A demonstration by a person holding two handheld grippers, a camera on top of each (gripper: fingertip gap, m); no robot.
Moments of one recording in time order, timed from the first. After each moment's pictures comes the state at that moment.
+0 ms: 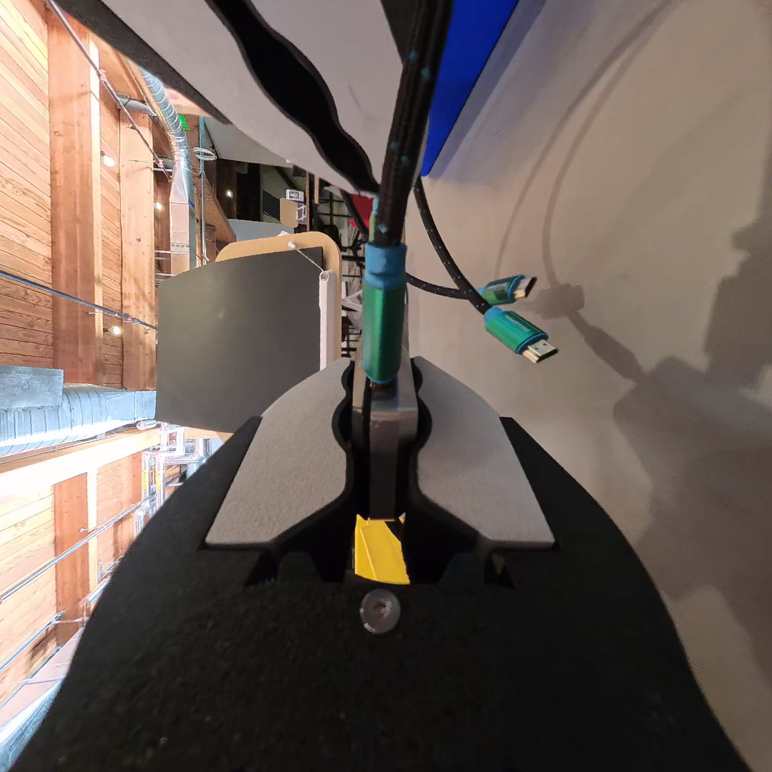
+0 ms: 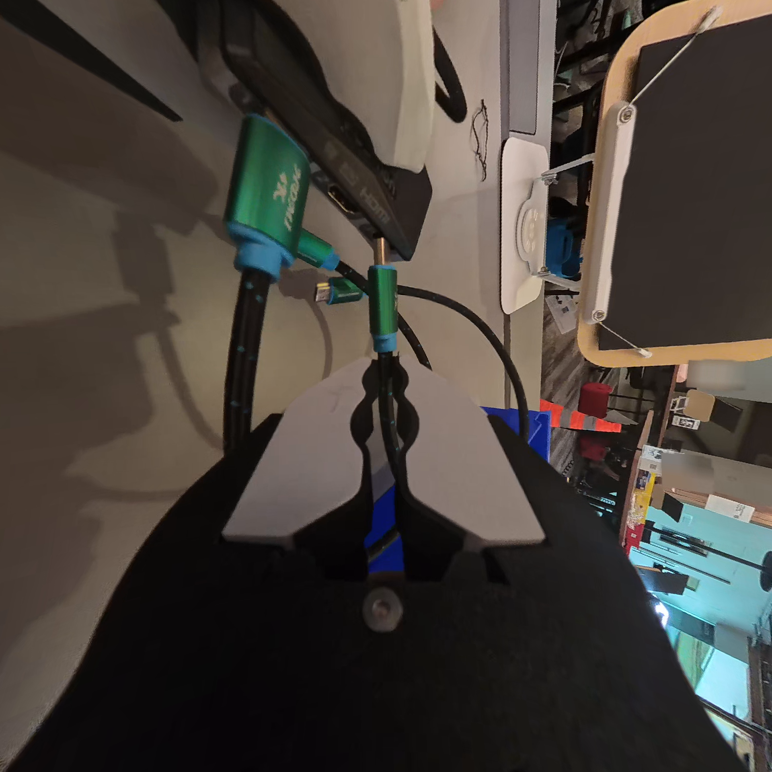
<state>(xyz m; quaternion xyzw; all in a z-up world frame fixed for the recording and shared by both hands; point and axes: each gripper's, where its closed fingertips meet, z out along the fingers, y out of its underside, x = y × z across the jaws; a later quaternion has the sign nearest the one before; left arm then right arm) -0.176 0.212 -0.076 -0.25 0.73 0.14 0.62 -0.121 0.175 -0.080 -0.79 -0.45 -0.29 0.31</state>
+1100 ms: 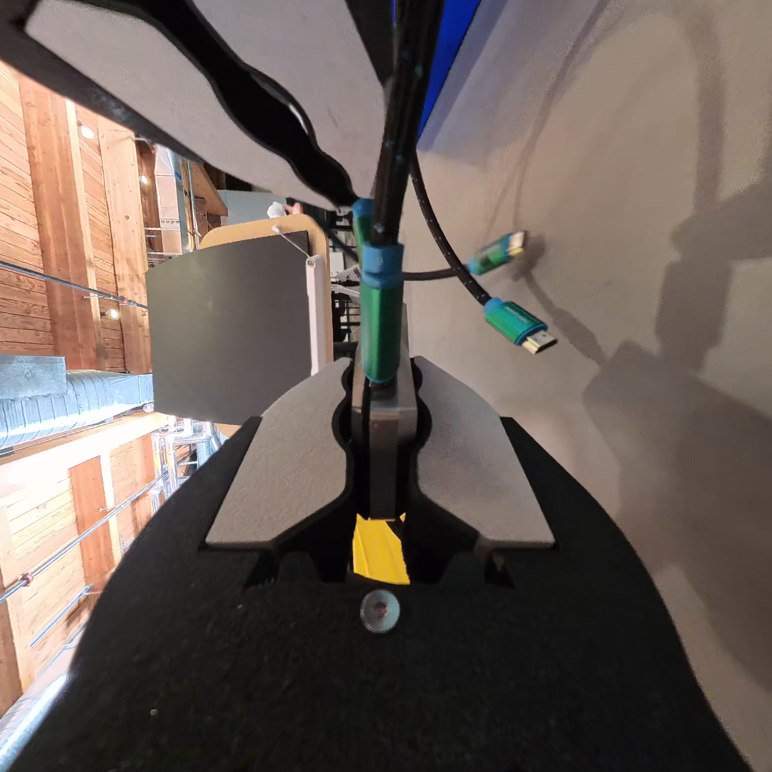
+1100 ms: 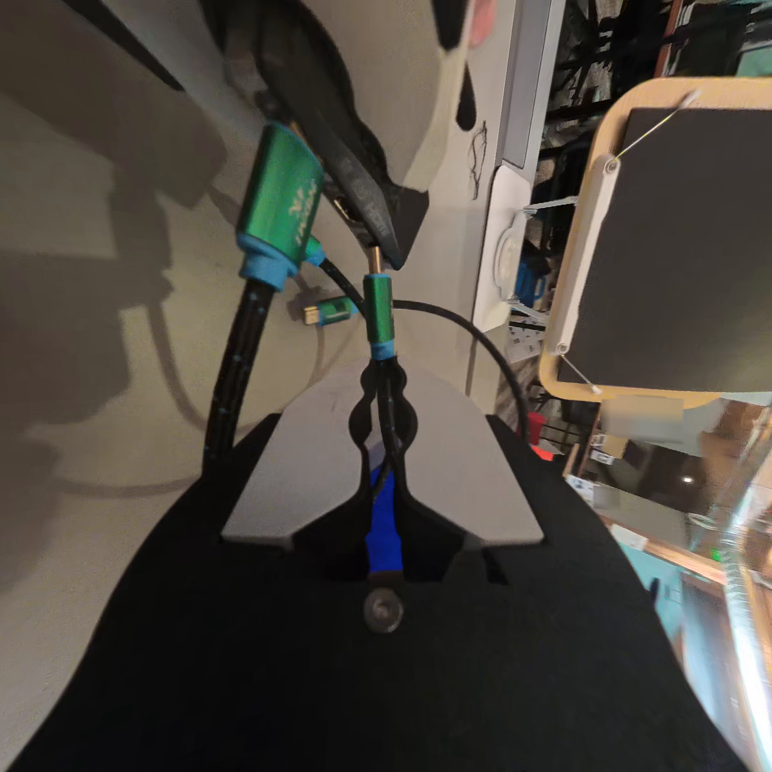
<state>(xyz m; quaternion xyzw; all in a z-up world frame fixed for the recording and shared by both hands) -0.166 0.212 -0.092 -0.27 0.73 0.18 0.60 -0.108 0.185 -0.087 -0.73 -0.52 -0.33 0.30</state>
